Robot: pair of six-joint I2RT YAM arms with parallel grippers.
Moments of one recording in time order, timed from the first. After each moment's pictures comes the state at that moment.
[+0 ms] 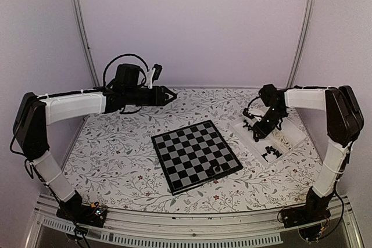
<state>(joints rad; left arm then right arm) -0.56 1.68 1.21 0.02 0.36 -0.37 0.31 1.85 1.25 -0.73 -0.11 -0.40</state>
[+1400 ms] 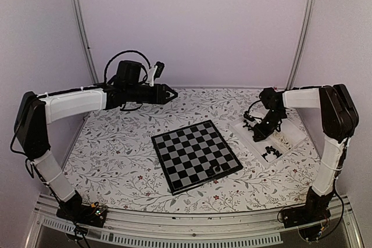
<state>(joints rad) -0.56 1.69 1.27 -0.04 0.36 -0.33 0.27 1.94 1.28 -0.73 -0.15 -0.39</state>
